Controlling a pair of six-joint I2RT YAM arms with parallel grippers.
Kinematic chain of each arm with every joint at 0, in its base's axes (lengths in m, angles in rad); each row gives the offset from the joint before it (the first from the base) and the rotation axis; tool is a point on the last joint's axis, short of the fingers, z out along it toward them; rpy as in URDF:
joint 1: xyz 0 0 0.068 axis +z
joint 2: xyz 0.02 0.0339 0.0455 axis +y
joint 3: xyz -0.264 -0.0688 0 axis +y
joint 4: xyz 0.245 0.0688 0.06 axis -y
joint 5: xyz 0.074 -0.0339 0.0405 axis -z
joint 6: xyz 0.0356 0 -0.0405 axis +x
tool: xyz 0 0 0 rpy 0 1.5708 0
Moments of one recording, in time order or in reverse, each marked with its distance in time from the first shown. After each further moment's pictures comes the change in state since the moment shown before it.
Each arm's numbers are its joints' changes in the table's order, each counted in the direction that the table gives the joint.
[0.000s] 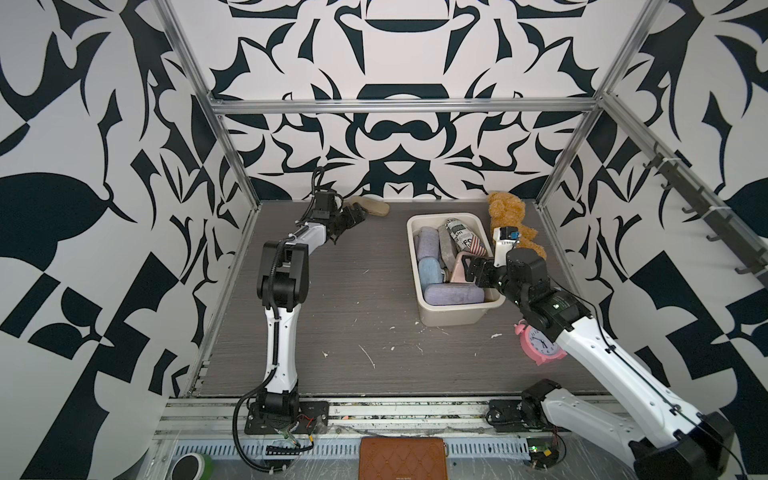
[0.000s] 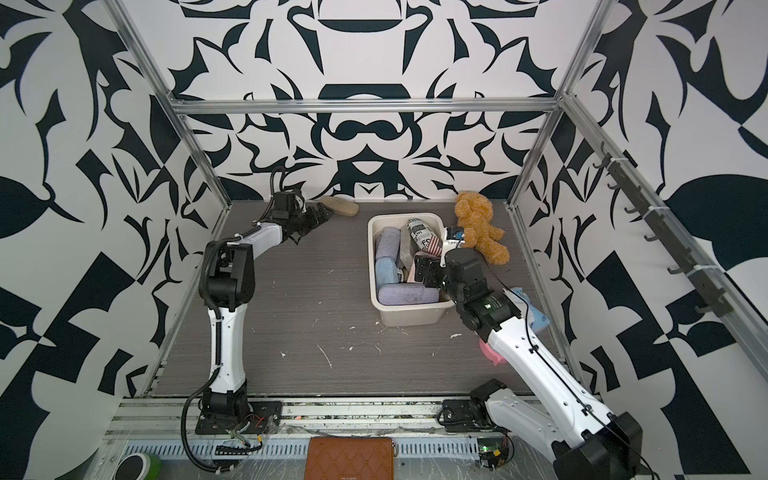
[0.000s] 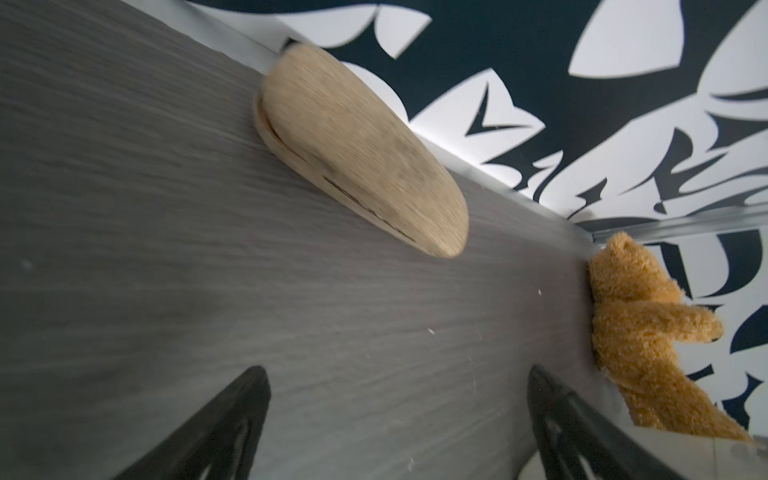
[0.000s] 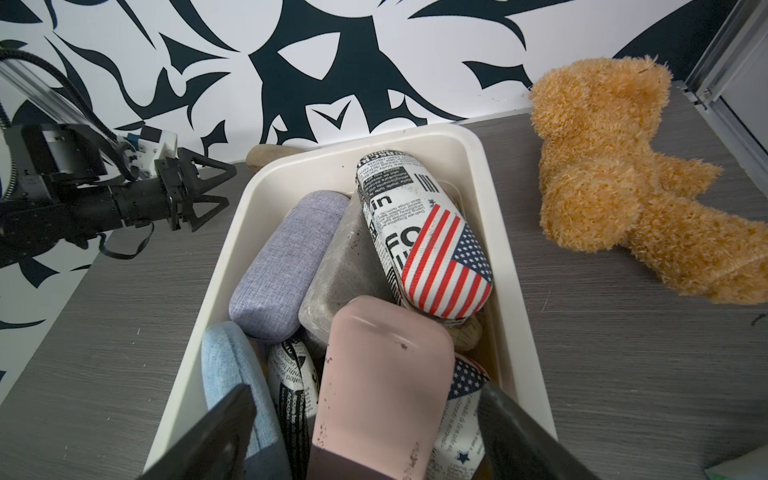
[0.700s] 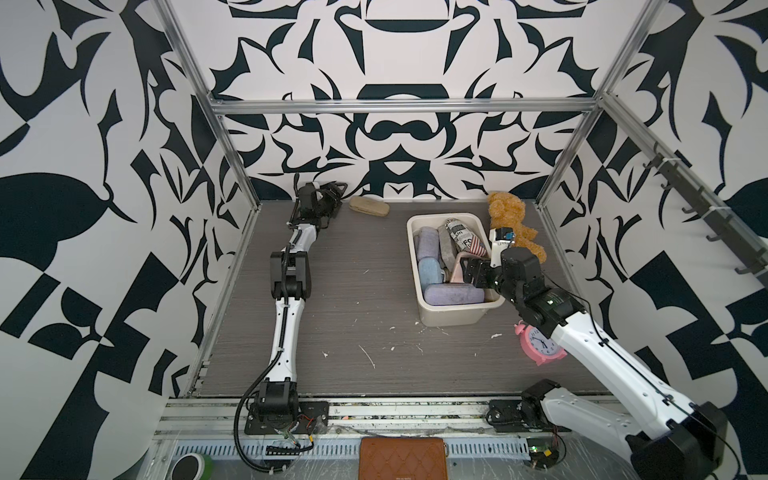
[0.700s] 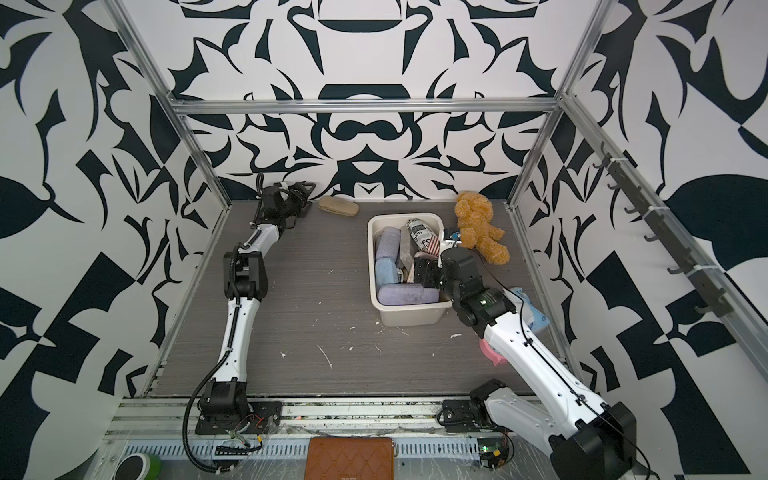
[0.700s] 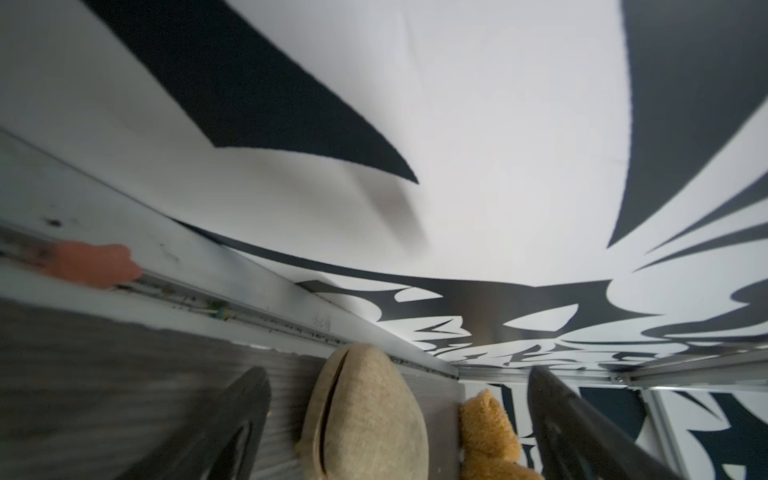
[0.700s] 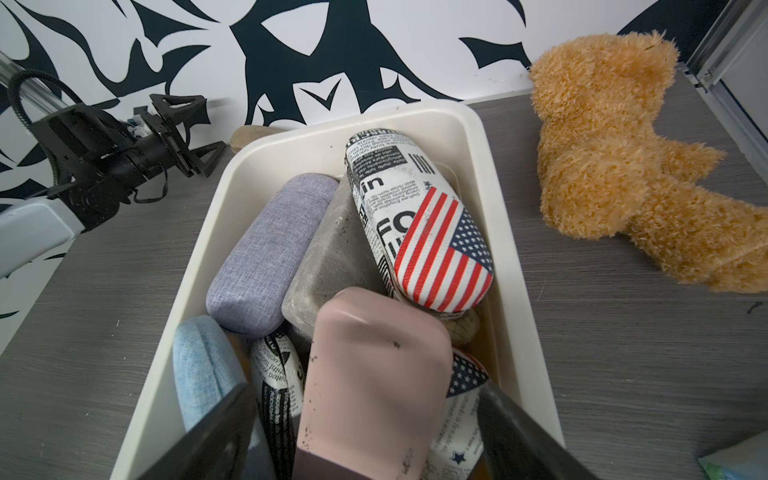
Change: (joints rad) left arm 0.092 0.592 -0.795 0.211 0.111 -0.613; right arm 0.000 0.025 0.001 -0.011 0.011 0.001
